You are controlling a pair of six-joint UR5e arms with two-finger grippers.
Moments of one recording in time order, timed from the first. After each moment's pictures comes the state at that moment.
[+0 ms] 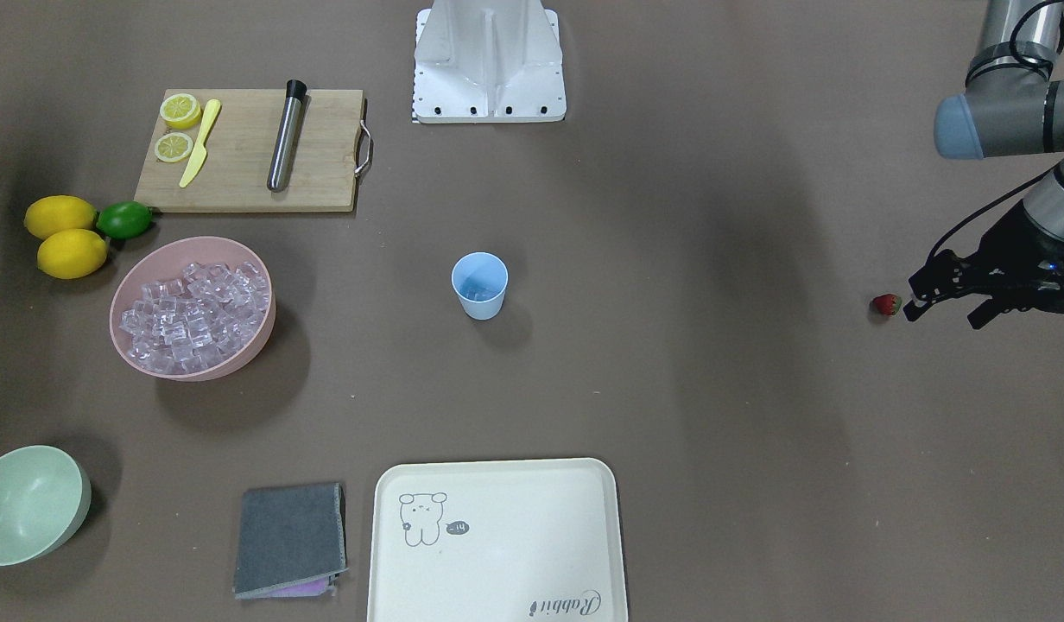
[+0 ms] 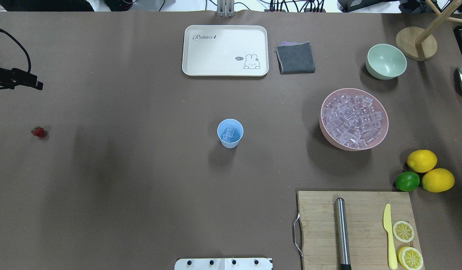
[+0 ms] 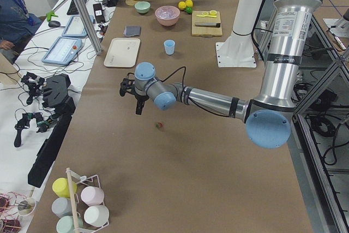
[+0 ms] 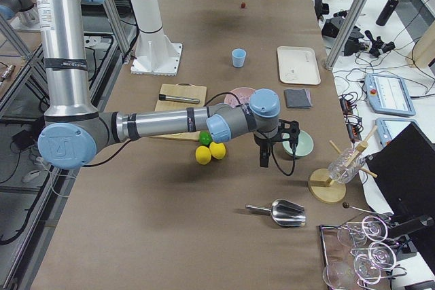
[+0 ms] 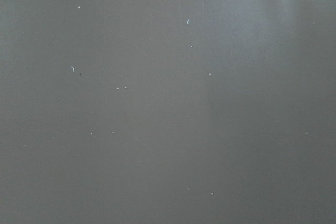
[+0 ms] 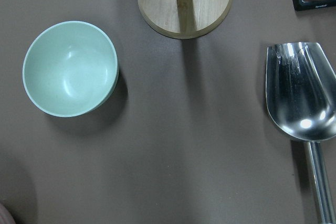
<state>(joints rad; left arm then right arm) -1.15 -1.70 -1.61 -2.15 -2.24 -0.70 1.44 -1.52 1.65 -1.30 2.35 0.50</state>
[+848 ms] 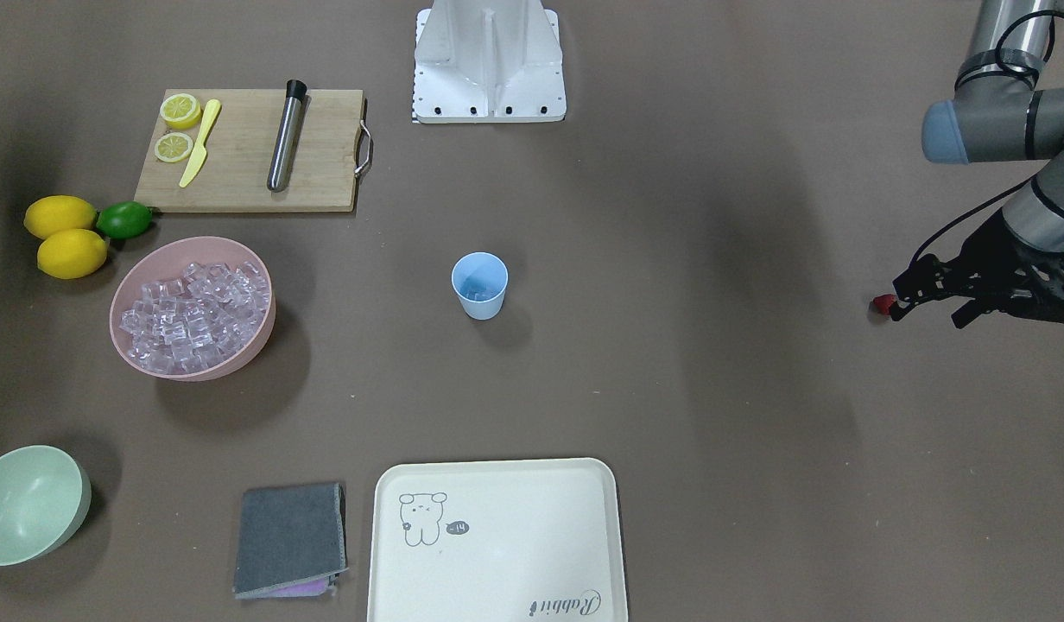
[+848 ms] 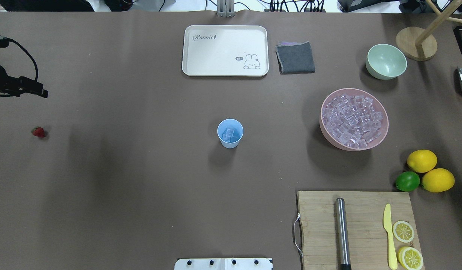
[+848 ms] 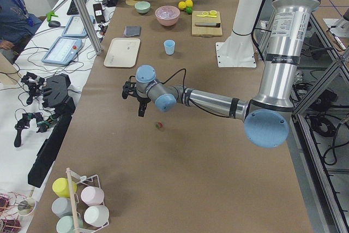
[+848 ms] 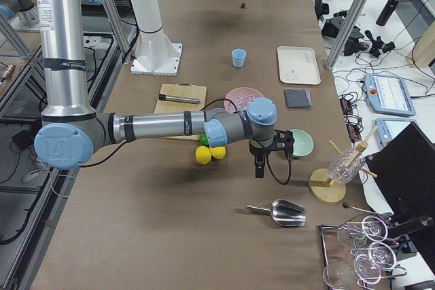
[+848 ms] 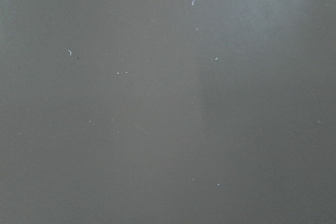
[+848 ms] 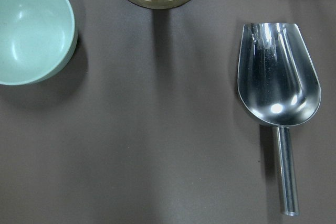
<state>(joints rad) -1.12 -1.70 -1.59 -2.14 -2.23 -0.70 1.41 -1.54 1.63 -1.35 2.28 0.39</state>
